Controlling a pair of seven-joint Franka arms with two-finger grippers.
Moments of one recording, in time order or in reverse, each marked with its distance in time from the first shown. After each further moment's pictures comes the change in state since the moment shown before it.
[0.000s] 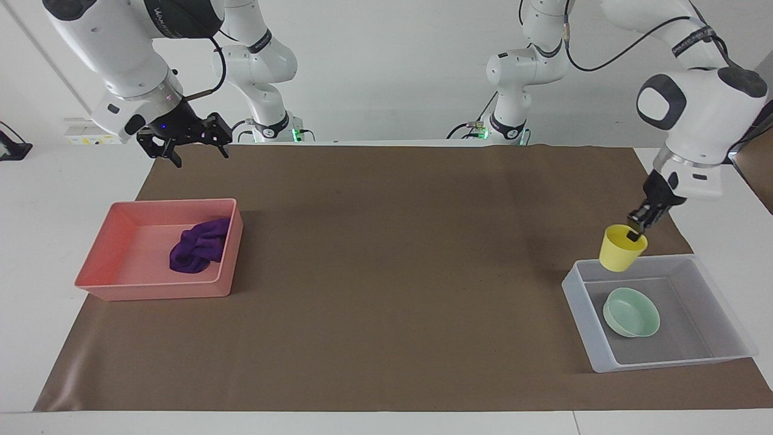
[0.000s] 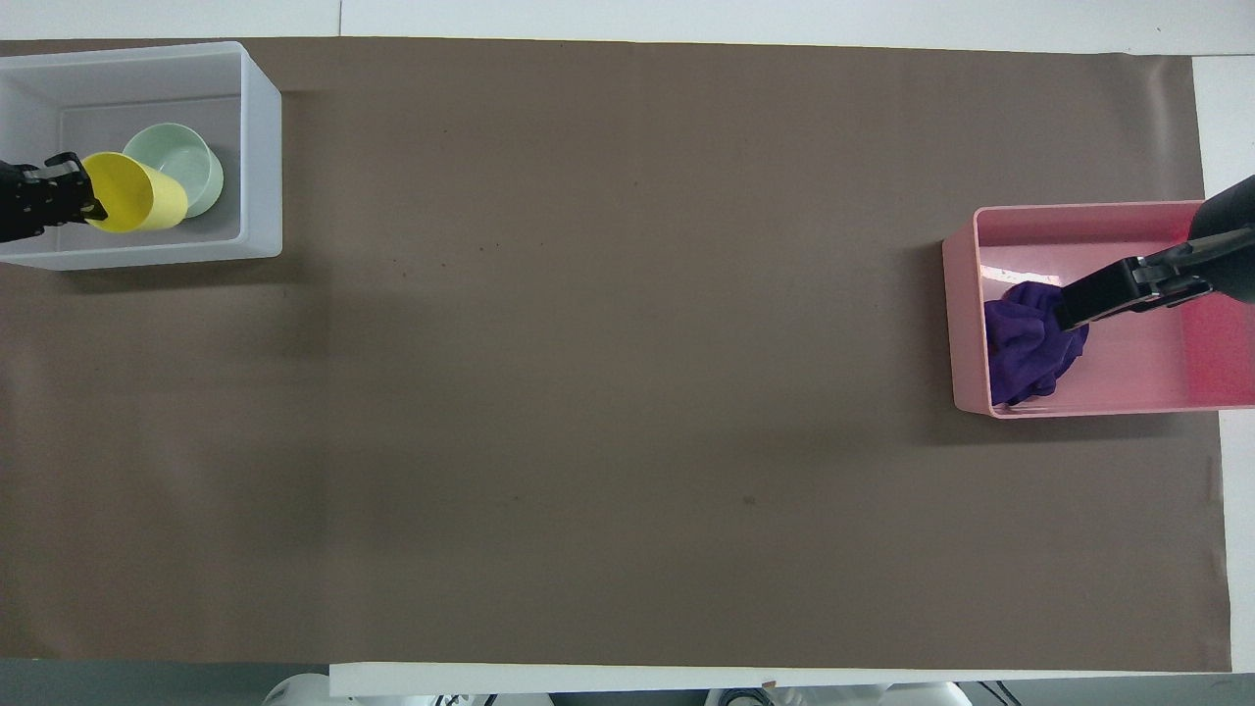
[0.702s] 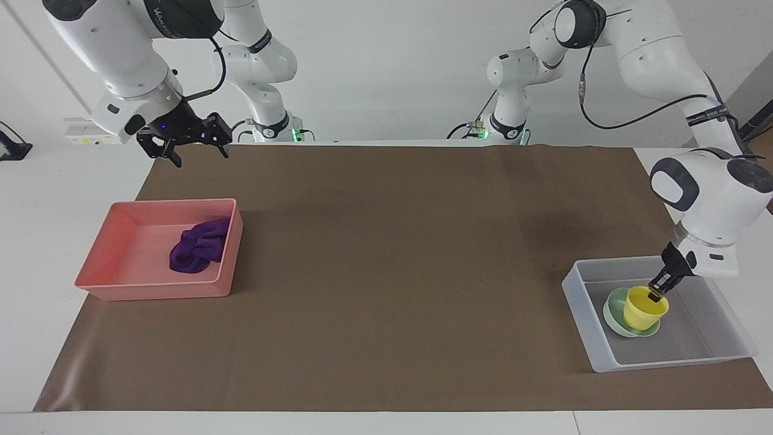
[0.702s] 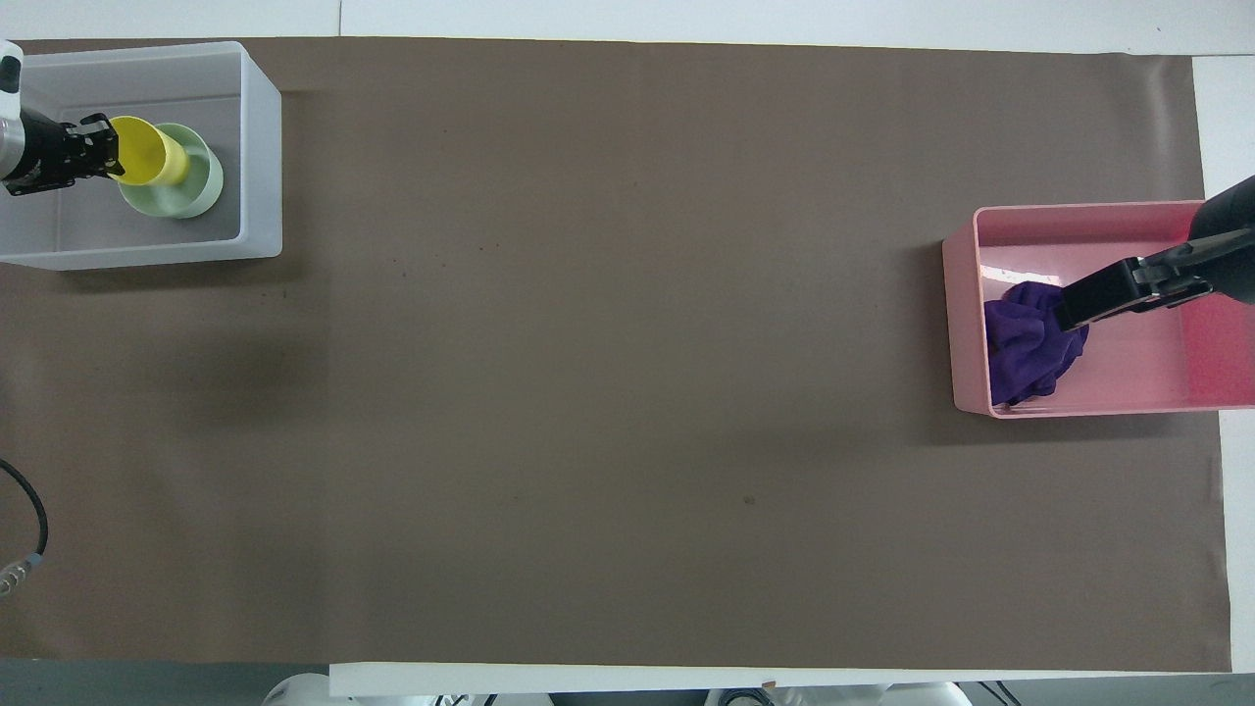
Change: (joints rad) left arm 0.034 0.272 -0.007 0.157 0.051 0.077 0.030; right arm 0.000 0.000 0.000 0.000 0.000 -0.001 0.000
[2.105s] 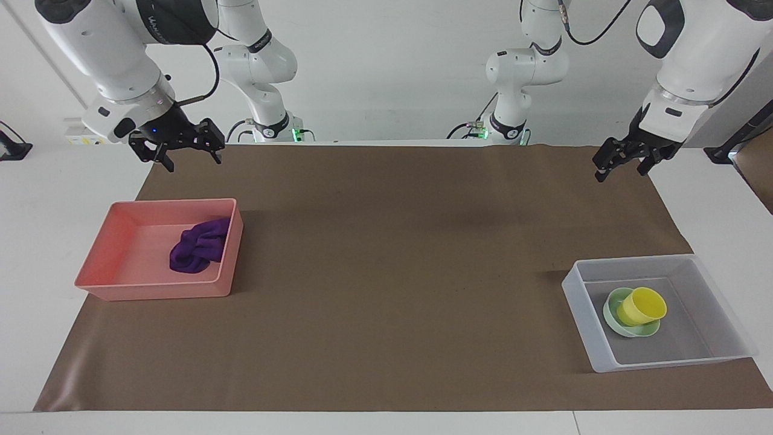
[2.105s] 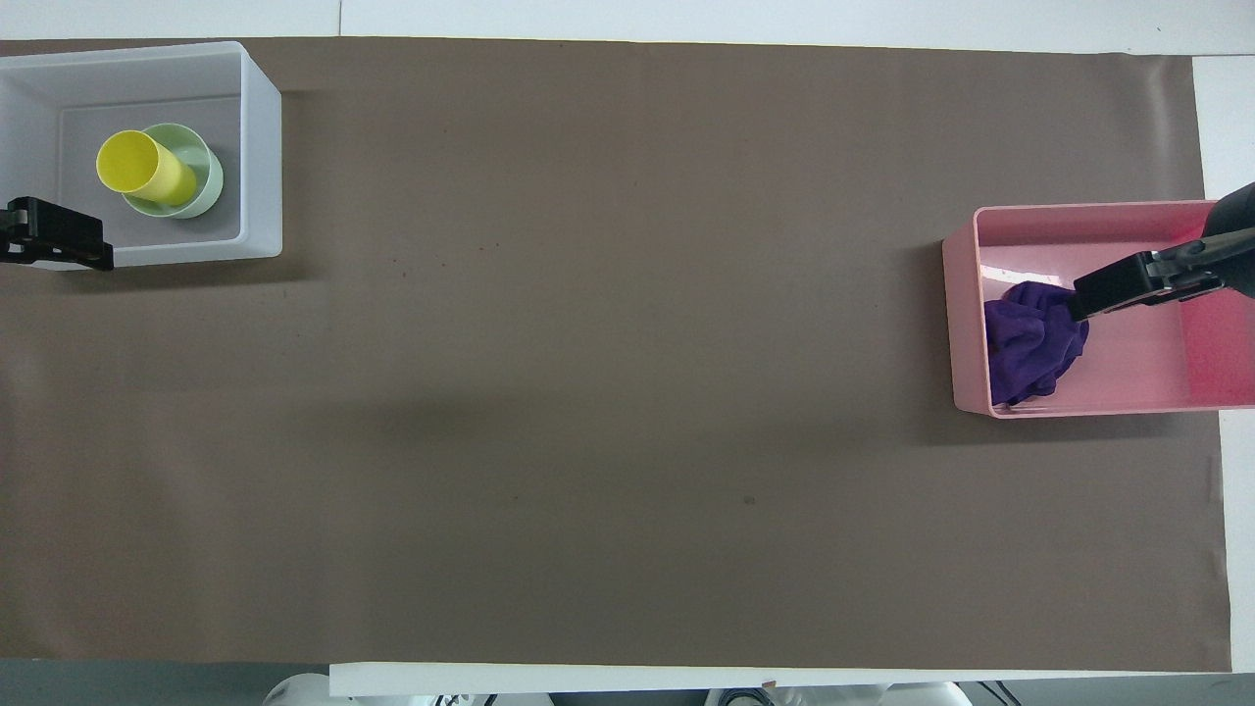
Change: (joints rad) left arm -0.171 -0.486 -0.011 -0.006 0.005 -0.685 0.292; right arm -0.025 -0.013 -0.004 -0.040 -0.009 0.062 0.000
